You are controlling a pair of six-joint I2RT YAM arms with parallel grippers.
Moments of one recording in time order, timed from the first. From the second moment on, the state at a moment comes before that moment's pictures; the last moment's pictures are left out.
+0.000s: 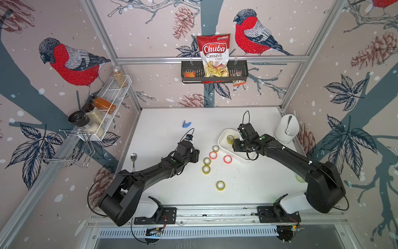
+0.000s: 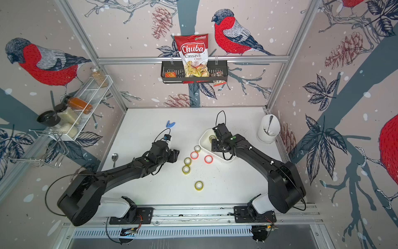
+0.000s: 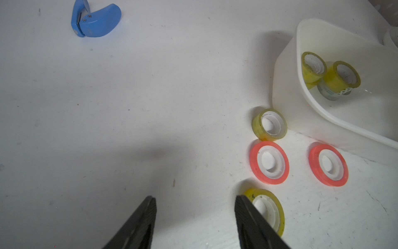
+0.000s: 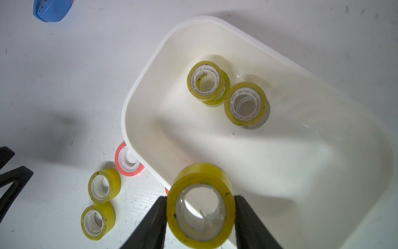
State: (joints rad) left arm -0.57 1.36 0.59 0.06 -0.07 -0.31; right arm 0.59 1.49 1.08 -0.61 0.04 0.44
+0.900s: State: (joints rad) left arm -0.57 1.38 0.59 0.06 -0.07 -0.31; right arm 0.57 1.88 1.30 -0.58 -0.03 0.39
